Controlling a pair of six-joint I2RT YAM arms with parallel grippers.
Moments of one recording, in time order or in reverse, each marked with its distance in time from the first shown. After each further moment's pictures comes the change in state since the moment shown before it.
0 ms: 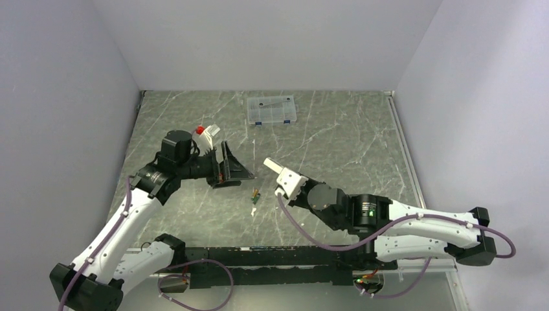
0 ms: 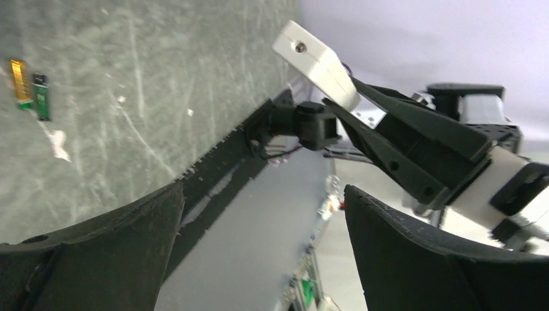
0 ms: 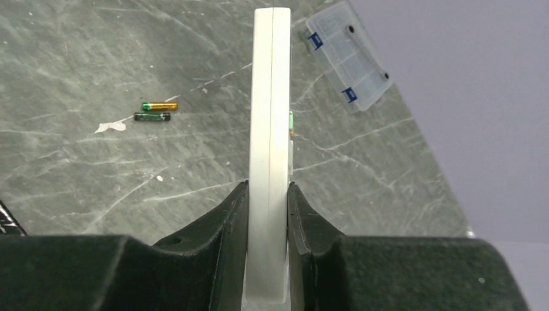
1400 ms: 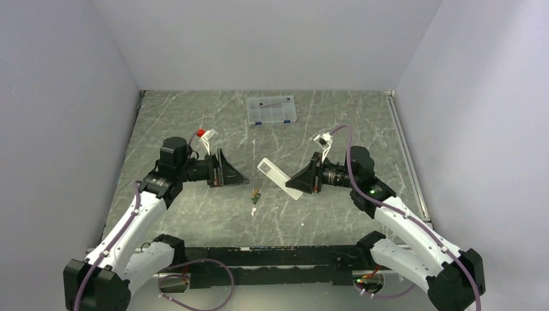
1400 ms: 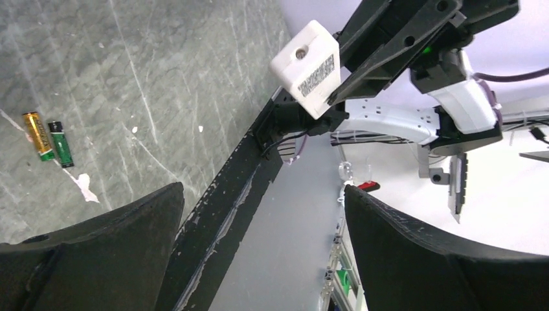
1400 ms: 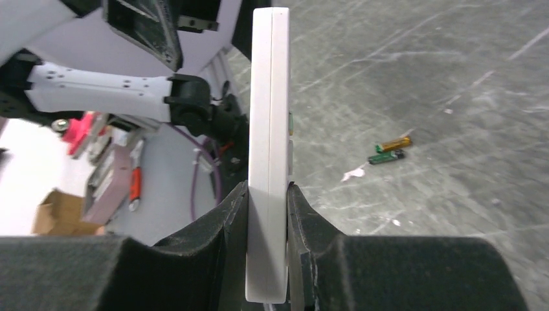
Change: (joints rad) left arm 0.120 0.002 -0.207 0.273 0.185 0.149; right arm -0.866 -0.051 -0.308 0.467 -1.421 0.785
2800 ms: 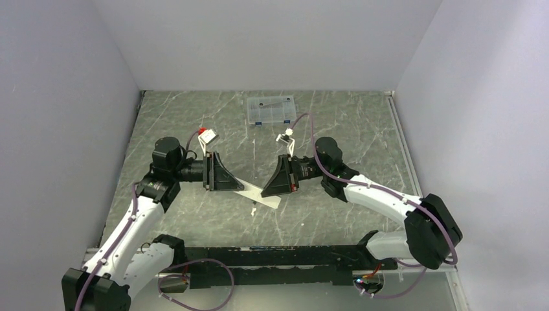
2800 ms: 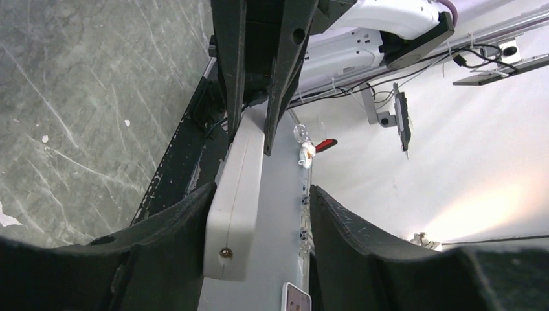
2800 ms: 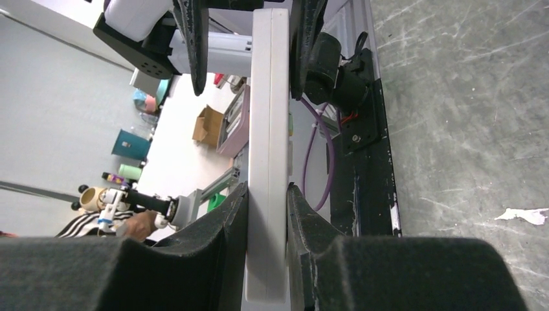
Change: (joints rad) left arm 0.023 -0.053 -0.027 0.183 0.268 -0.132; right arm 0.159 0.419 0.093 0.497 -0.342 0.414
